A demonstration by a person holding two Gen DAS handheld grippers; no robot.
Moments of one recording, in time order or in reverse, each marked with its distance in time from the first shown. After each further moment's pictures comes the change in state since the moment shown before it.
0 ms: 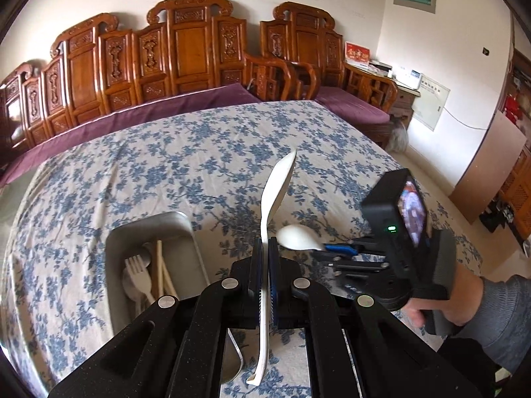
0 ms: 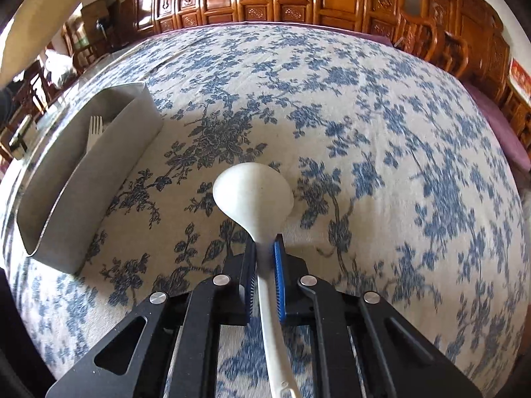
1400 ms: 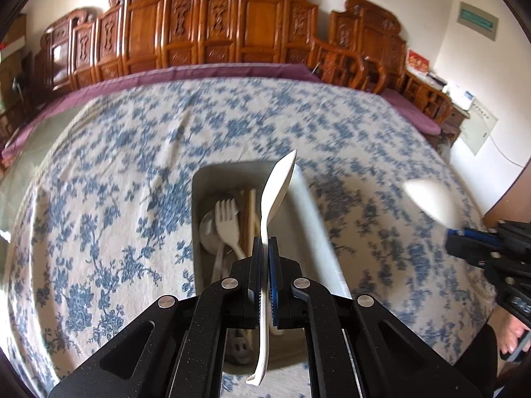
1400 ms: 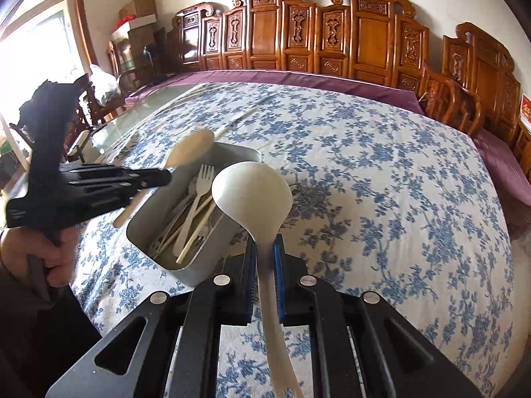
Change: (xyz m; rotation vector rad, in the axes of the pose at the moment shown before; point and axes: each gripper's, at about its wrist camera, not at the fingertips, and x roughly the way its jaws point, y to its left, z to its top) left arm 0.009 0.101 -0.044 -0.210 0.090 0.129; right arm -0.111 0.084 0.007 -0.095 -0.179 0.110
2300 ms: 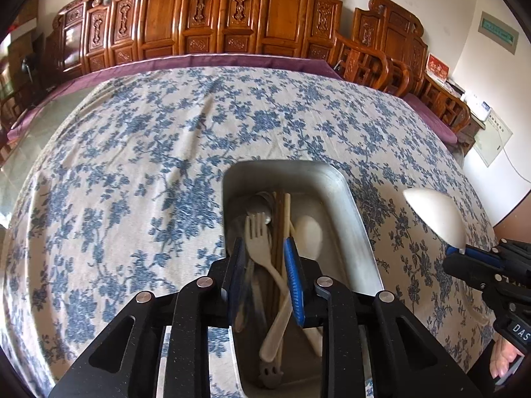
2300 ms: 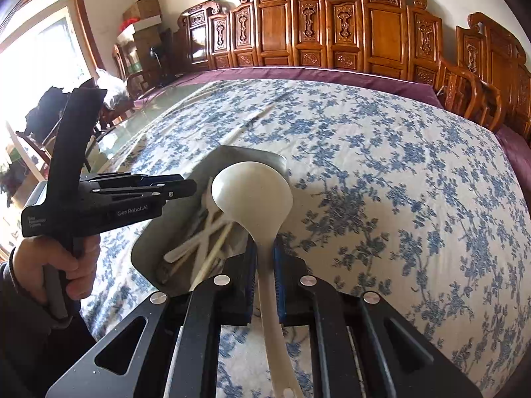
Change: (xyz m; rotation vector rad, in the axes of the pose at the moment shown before) left arm 0.020 0.031 0.009 -0.061 0.012 0.032; right arm 0.041 0.018 0.018 0.028 0.006 0.072
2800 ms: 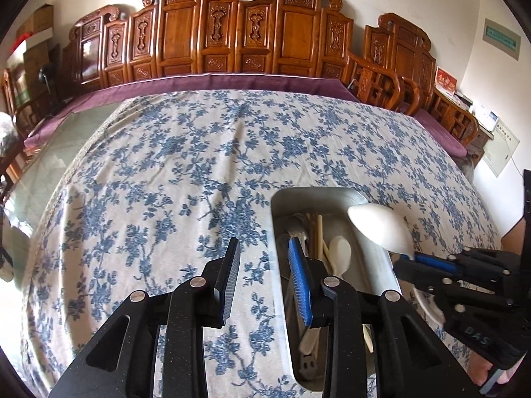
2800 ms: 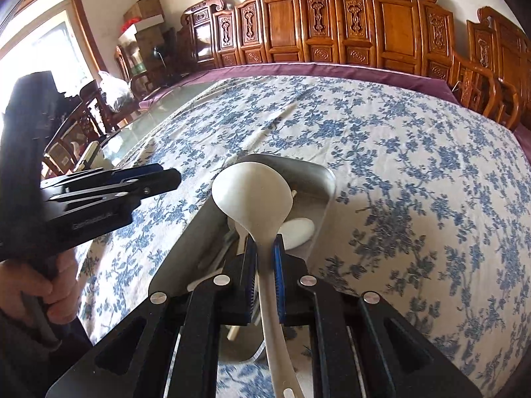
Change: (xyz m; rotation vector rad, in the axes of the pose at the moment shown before) left arm -0.033 0.028 0.008 -0.006 -0.072 0.059; right arm 0.046 0.034 0.023 0.032 0.020 0.037
